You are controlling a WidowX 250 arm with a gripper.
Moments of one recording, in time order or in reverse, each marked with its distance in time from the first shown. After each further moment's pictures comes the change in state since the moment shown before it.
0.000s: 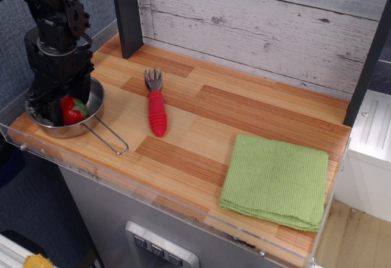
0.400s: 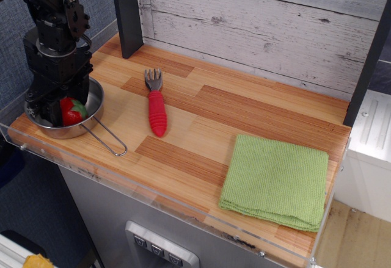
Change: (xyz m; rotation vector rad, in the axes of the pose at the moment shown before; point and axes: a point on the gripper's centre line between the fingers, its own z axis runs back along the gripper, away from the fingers) arm -0.001 0.002 0.000 0.004 -0.002 -0.001
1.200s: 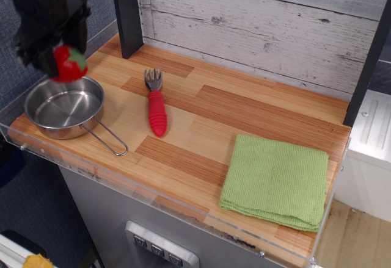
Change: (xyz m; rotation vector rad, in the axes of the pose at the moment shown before) arm 0.005 -0.013 0.092 -0.157 -0.055 -0.025
